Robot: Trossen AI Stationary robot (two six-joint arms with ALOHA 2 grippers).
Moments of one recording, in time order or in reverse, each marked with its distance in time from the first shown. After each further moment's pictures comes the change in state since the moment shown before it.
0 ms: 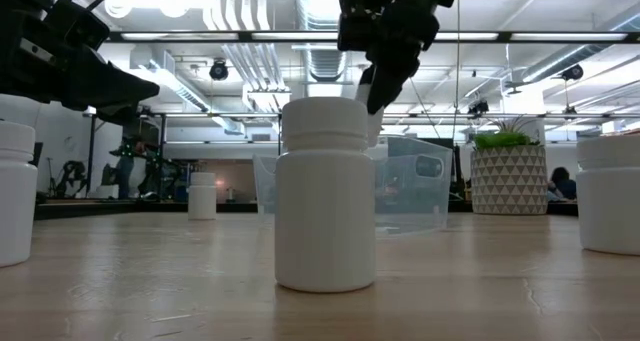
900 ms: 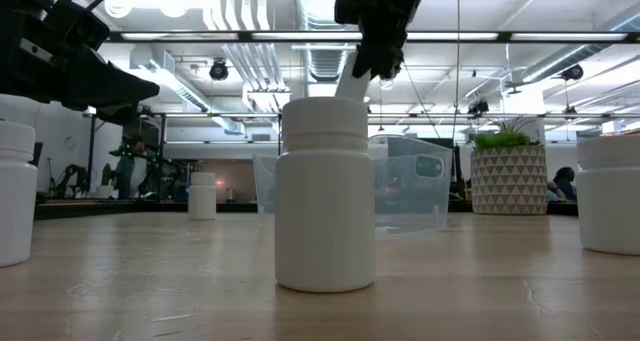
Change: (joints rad) left arm 0.000 0.000 0.000 0.001 0.000 0.001; right arm -0.071 0.001 0.209 -0.130 -0.010 0.008
